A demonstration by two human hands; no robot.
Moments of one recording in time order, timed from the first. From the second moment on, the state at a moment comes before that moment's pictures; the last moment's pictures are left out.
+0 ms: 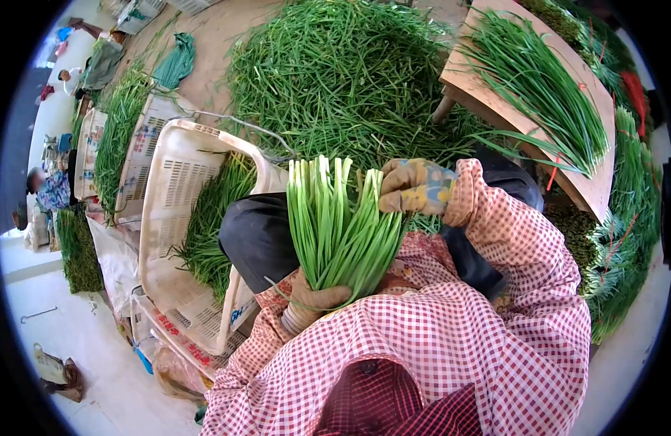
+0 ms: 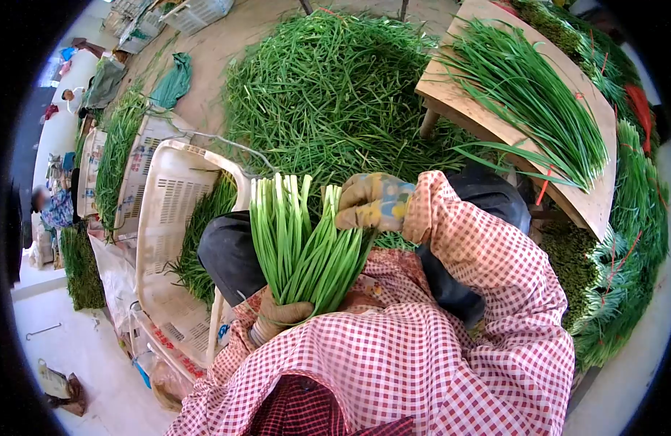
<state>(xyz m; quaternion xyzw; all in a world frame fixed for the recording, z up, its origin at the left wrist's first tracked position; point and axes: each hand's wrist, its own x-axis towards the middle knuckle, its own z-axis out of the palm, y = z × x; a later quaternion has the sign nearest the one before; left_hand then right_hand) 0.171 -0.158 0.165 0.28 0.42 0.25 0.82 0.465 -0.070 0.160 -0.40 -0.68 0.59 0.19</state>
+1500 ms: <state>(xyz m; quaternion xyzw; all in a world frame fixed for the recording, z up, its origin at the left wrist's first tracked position) 0.162 -0.150 0.179 0.15 0.35 0.30 0.87 0.470 -0.038 0.127 -0.43 -0.67 0.52 -0.31</state>
